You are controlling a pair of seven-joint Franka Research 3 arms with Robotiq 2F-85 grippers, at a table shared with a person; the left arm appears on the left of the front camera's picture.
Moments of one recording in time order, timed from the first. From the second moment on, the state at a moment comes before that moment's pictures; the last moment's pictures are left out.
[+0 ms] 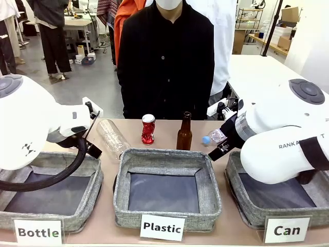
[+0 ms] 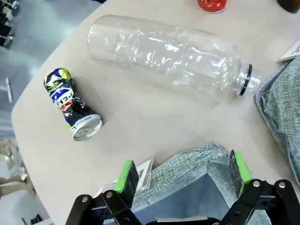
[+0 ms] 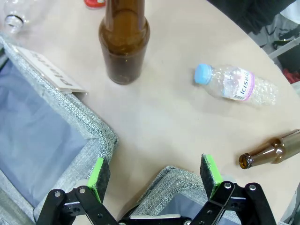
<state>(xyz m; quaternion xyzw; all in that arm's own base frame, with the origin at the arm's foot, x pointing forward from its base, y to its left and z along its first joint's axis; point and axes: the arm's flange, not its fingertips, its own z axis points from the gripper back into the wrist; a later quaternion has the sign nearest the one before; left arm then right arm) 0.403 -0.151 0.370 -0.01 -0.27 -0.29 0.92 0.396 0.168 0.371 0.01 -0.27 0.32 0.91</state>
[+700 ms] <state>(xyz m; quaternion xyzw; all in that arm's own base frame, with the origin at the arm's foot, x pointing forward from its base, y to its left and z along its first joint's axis) 0.314 -0.141 0.525 -0.18 -0.25 -0.26 0.92 0.316 0.117 0.544 0.25 -0.21 0.20 0.93</state>
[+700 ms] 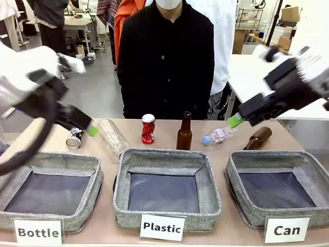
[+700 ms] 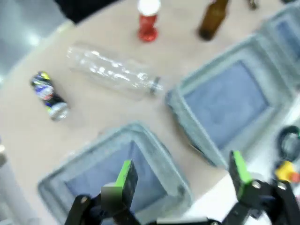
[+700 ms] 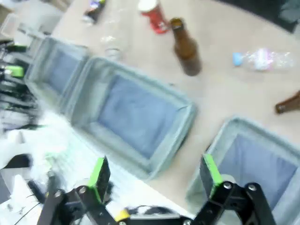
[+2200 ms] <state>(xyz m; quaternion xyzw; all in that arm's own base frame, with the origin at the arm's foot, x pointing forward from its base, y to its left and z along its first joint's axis) 0.229 0.237 0.453 -0.58 -0.36 0.08 0.73 0.208 -0.223 0.494 0.52 -0.31 -0.12 0.79</state>
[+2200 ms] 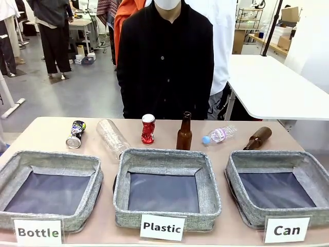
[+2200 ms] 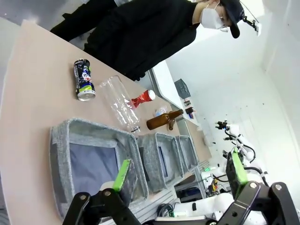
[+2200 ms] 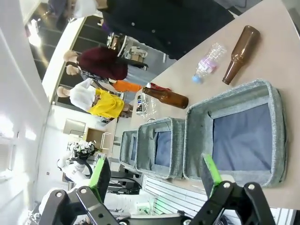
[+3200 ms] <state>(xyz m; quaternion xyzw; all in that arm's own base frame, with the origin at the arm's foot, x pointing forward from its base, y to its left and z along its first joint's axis) 0.378 0.085 0.519 -0.26 -0.27 0.01 0.93 0.206 -0.225 0.492 0.51 -0.31 -0.12 0.79</state>
